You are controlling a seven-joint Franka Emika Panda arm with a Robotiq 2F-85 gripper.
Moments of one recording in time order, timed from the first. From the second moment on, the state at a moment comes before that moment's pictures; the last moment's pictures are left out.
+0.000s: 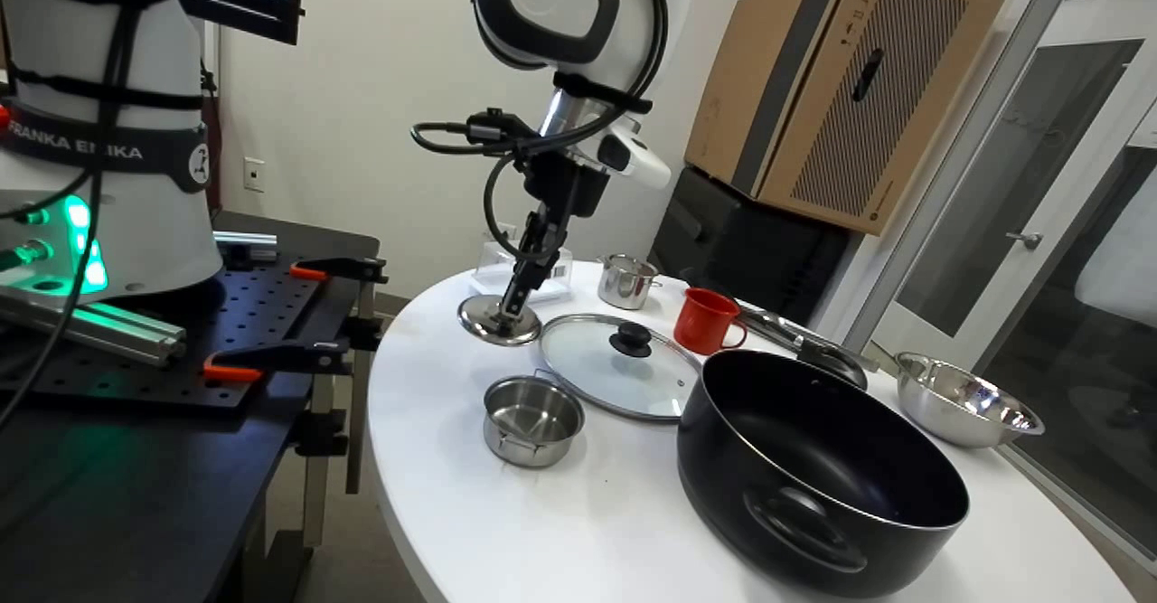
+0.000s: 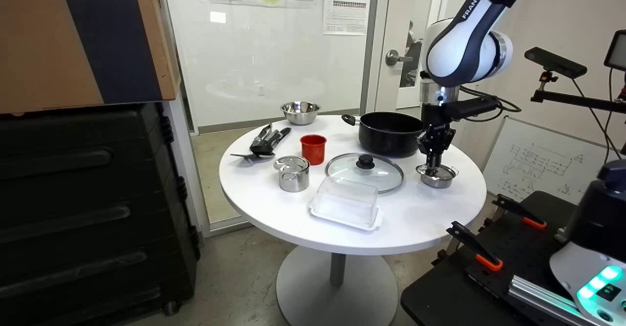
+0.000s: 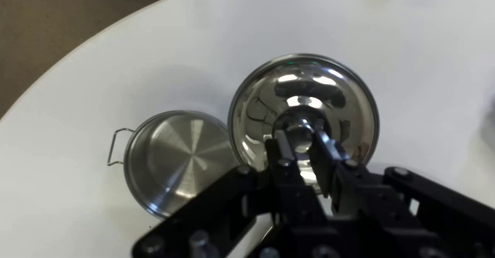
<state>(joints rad) -0.06 0.04 -0.07 -2.70 -0.11 2.61 0.07</state>
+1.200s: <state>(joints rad) 0.08 0.26 -0.17 -2.72 -0.49 2.86 0.35</state>
